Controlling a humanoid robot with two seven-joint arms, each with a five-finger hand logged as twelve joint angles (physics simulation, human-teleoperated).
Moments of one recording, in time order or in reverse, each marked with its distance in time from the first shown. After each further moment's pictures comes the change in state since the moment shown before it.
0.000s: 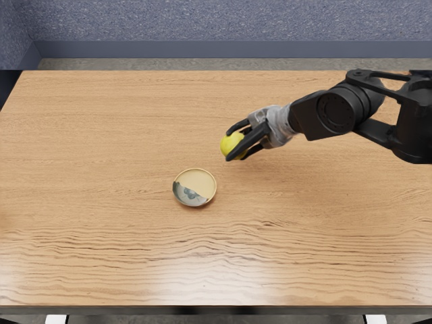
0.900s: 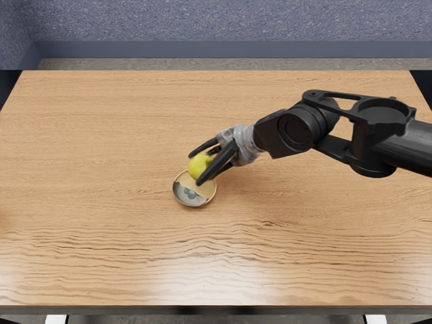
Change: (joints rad) left arm 0.000 0.000 0.000 0.000 0.000 0.000 0.000; right arm -0.051 0.140 0.032 -0.051 -0.033 -0.005 -0.001
